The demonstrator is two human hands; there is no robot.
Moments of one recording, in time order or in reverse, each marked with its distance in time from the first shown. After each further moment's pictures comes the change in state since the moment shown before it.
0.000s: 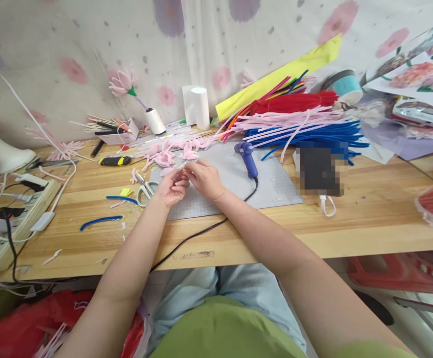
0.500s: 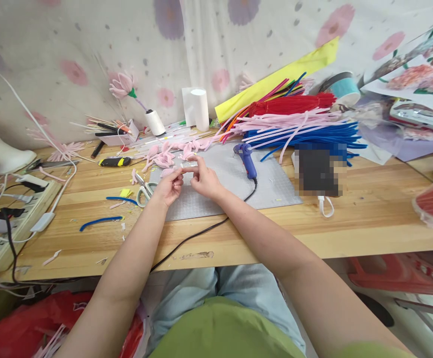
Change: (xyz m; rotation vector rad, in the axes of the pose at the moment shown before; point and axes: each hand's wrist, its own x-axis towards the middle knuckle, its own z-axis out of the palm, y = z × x) left_hand 0.008 -0.003 -0.007 0.239 0.149 0.358; right_hand -0.004 -0.003 0.000 0.423 -0.170 0.303
